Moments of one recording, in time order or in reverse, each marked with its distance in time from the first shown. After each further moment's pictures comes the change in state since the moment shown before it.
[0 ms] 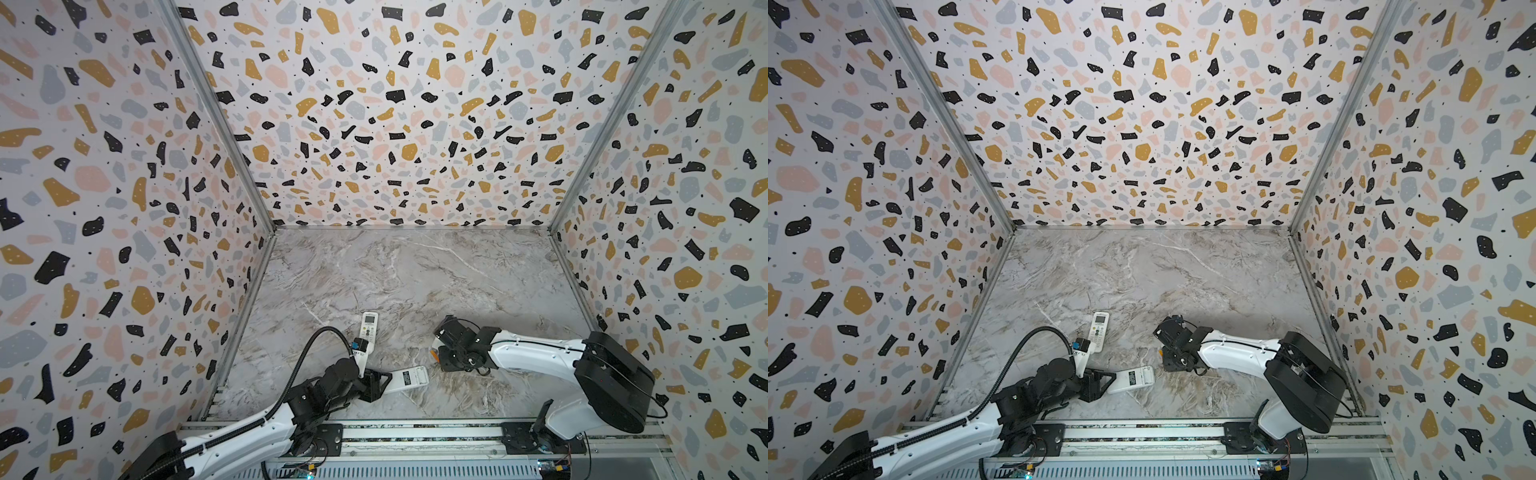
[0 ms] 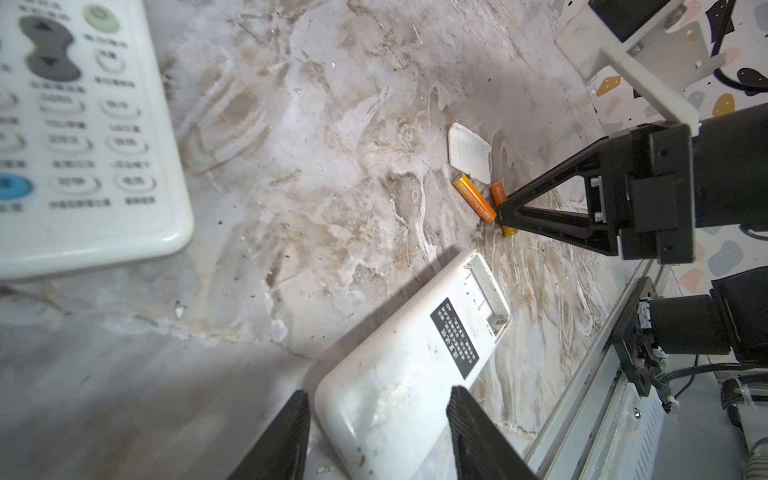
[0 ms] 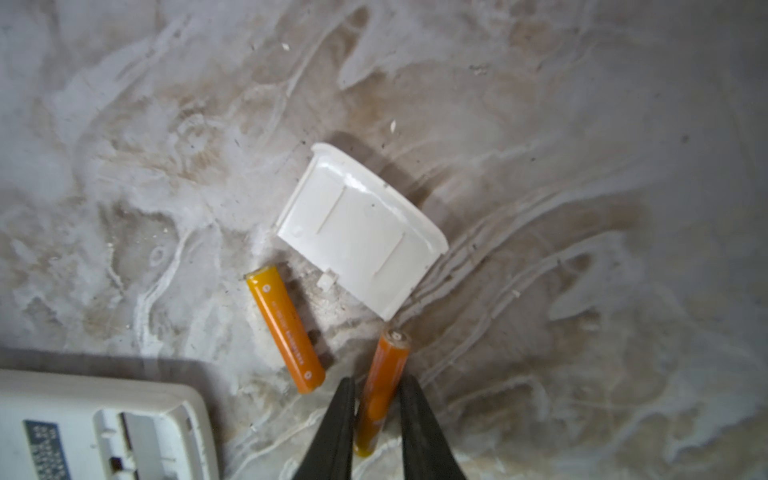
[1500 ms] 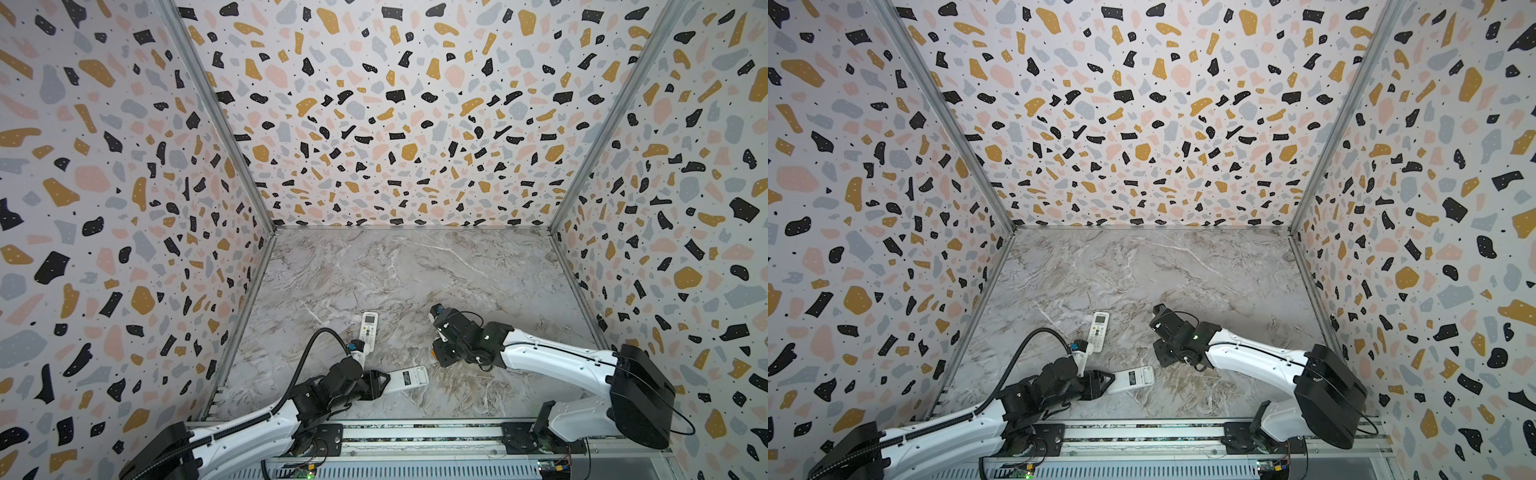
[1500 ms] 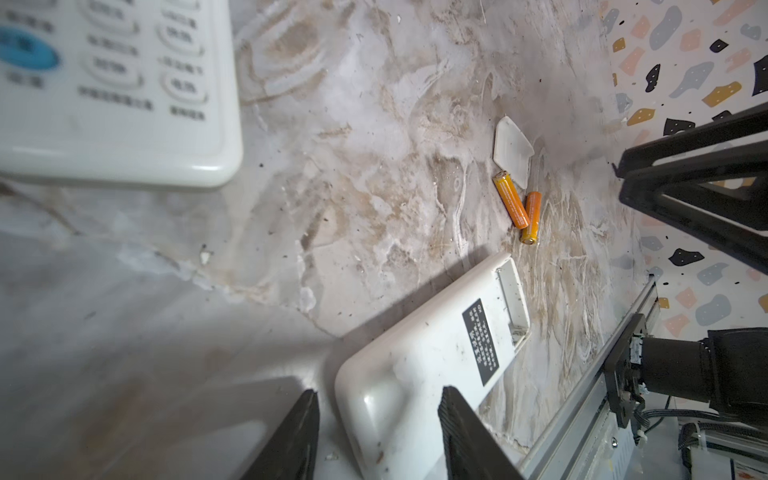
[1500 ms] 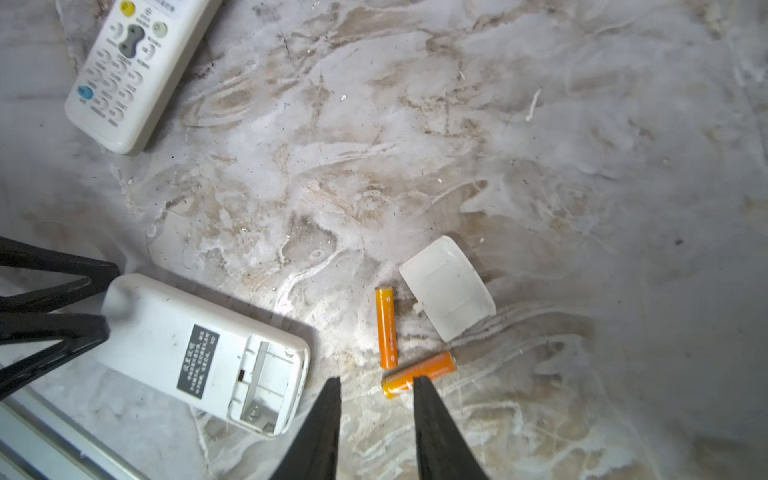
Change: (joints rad) left arm 0.000 0.090 0.008 0.000 0.000 -0.167; right arm 0.032 -0.168 0.055 -0.029 0.010 -0.270
